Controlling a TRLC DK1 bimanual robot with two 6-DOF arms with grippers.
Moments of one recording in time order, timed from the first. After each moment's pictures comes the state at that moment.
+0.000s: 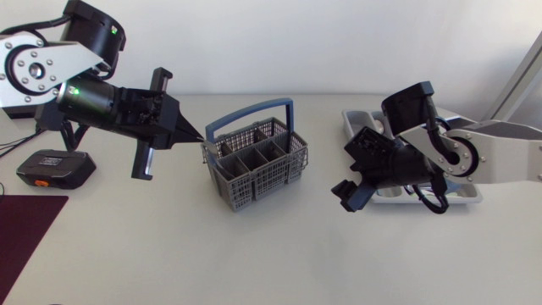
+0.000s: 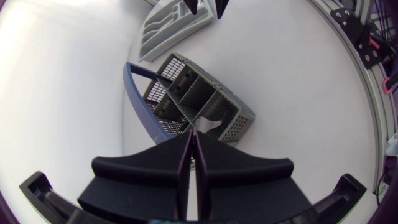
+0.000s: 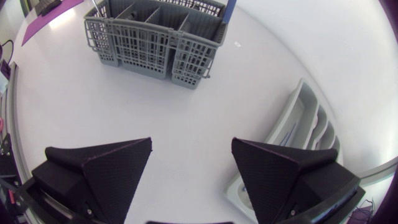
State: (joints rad) left arm -0.27 1.44 1.18 -0.65 0.39 1.49; right arm 0.34 1.44 0.82 -0.32 -0.09 -0.49
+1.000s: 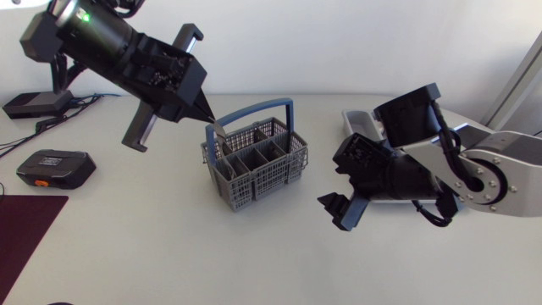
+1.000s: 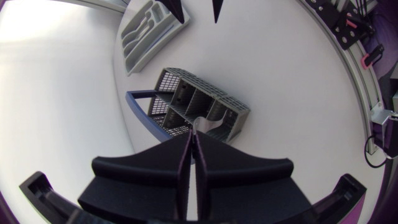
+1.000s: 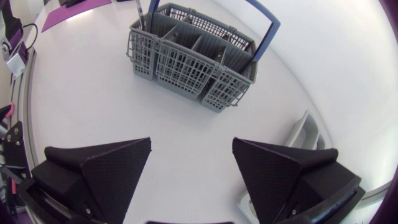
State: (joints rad) left arm -0.47 1.53 1.58 -1.04 0.15 1.60; right arm 0.50 1.29 0.77 -0.32 -0.07 -0.49
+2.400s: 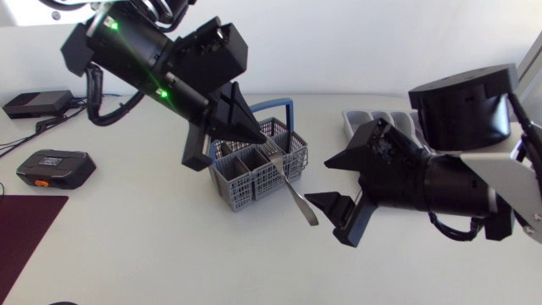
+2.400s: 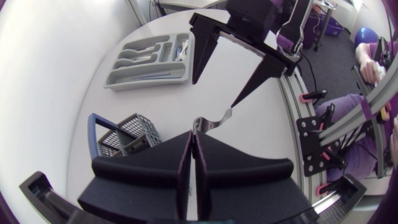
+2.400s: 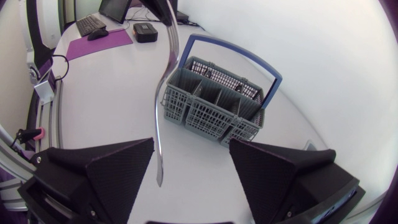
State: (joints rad) left arm -0.58 1.58 1.55 -0.98 0.47 0.91; right arm 0.64 1.06 0.75 -0.34 -0.12 -0.36
